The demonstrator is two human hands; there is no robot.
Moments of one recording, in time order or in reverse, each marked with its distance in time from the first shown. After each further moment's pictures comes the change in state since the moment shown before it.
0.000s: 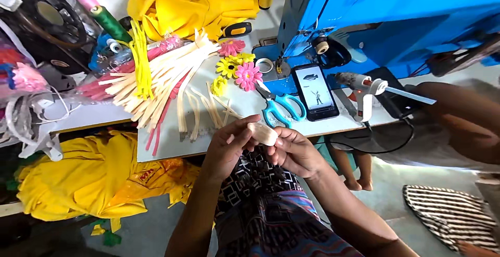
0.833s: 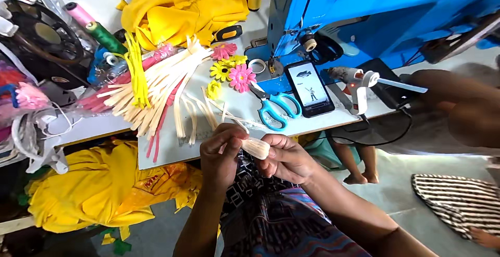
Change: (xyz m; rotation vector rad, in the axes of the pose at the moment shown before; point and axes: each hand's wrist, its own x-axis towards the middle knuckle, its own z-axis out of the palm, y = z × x) left_hand -0.008 0.002 0.018 0.142 0.110 0.383; right_hand 0.002 0.009 0.023 0.125 -0.132 -0.040
